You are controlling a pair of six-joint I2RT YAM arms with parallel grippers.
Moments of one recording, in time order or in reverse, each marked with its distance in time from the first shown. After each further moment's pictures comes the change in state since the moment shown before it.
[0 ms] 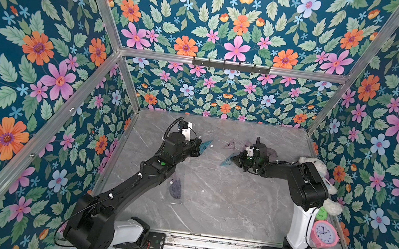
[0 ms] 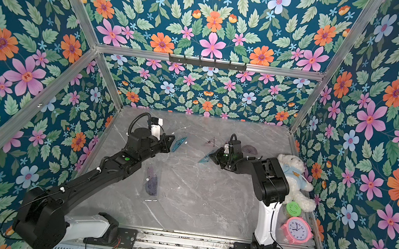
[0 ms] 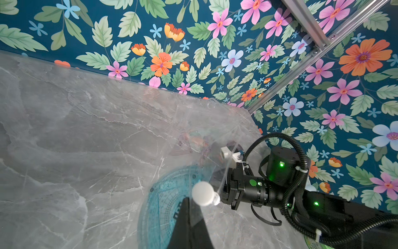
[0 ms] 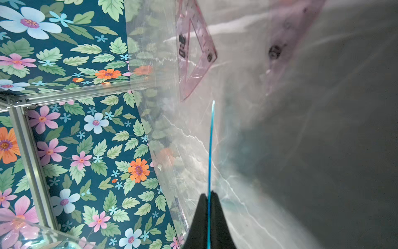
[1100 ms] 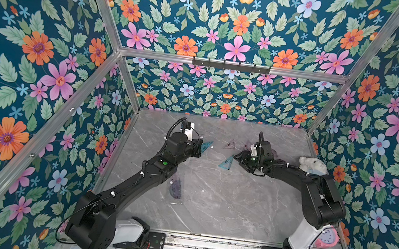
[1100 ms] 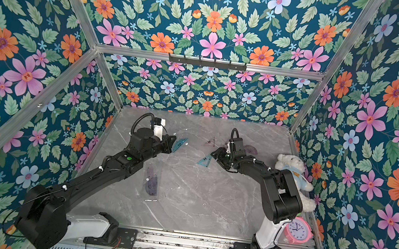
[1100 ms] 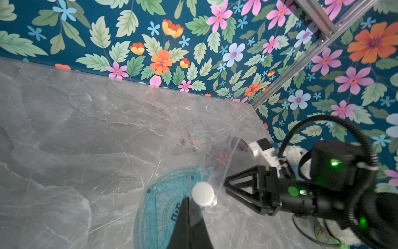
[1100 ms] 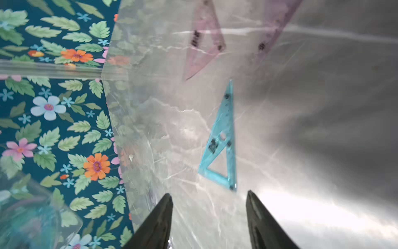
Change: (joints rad) left arm -0.035 0.031 0.021 -0.008 -0.018 0.047; right arm 0.041 -0.317 -0.017 -0.422 0.193 -0.284
